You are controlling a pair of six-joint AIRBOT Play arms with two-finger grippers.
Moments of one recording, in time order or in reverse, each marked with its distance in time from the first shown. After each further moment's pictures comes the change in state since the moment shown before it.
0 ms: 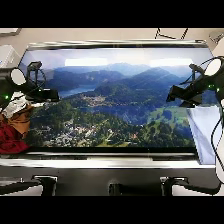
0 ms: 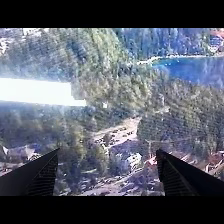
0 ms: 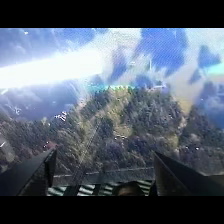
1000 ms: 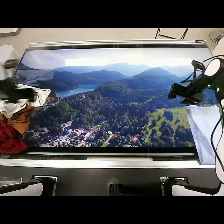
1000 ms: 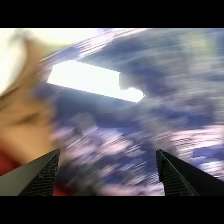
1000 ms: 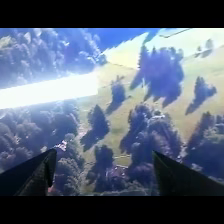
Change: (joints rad) left arm 0.175 0.014 0.100 0.229 -0.181 0.000; right arm 0.000 -0.001 0.000 -0.039 -0.085 -0.001
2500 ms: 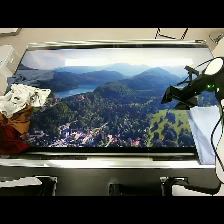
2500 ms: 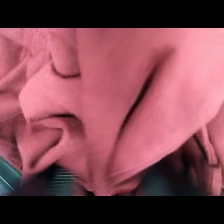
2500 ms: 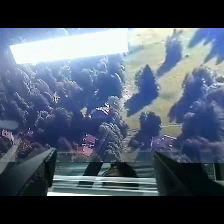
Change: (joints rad) left arm 0.881 -0.143 -0.350 -0.398 0.416 0.120; right arm 0.000 0.000 0.000 0.164 0.155 0.001
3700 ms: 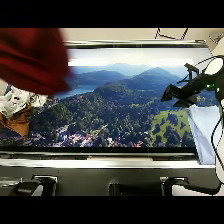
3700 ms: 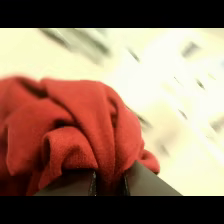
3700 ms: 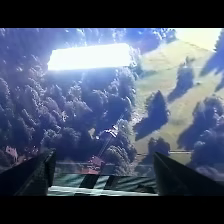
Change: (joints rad) left arm -1.098 0.892 0.098 -0.274 0.448 -0.319; right arm 0.000 0.006 0.000 -0.002 -0.054 -0.058
